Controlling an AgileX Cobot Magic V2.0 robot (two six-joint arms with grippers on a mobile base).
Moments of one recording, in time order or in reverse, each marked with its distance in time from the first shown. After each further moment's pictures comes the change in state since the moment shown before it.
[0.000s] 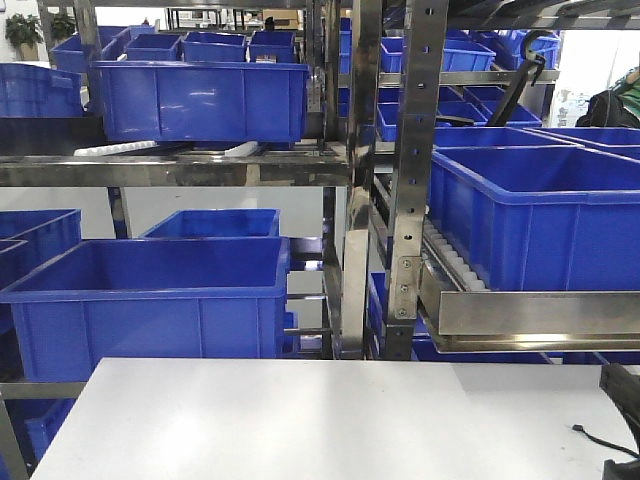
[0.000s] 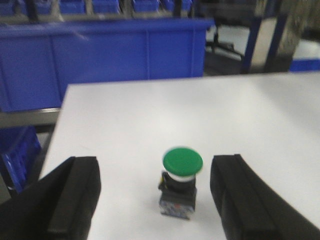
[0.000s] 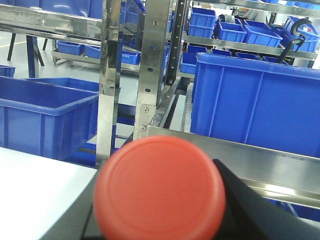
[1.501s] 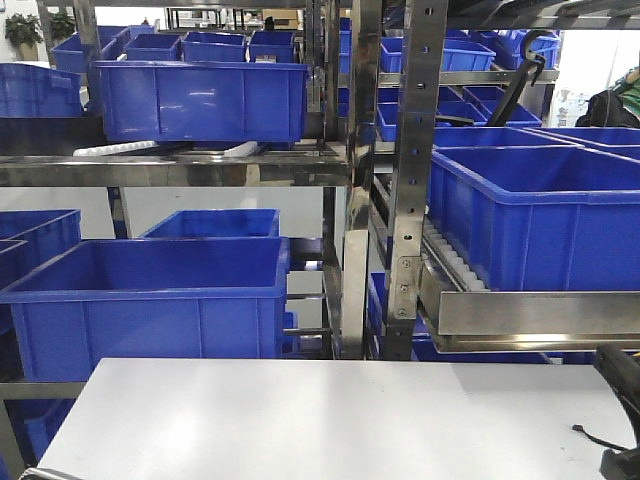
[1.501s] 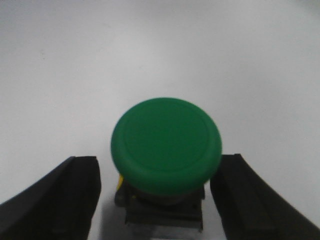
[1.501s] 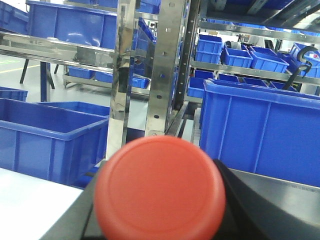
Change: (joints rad) left arm 0.000 0.545 -0.400 0.119 0.095 0.028; right arm 0.000 0.000 0.000 -0.001 -0.101 -0.002
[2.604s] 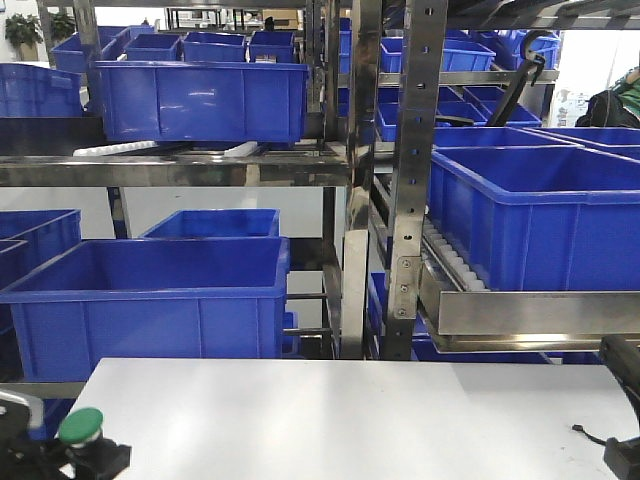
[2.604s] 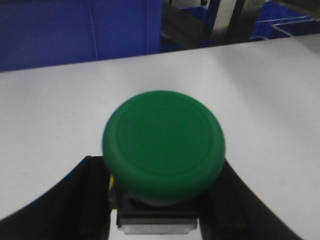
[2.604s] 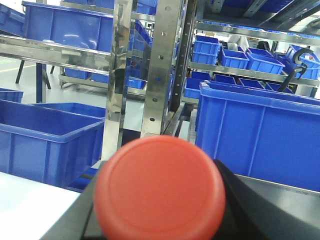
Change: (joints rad) left arm -0.001 -0.704 -0.025 0.336 0.623 -0.469; right arm 0.000 0.000 -0.030 -0.003 0.038 0.000
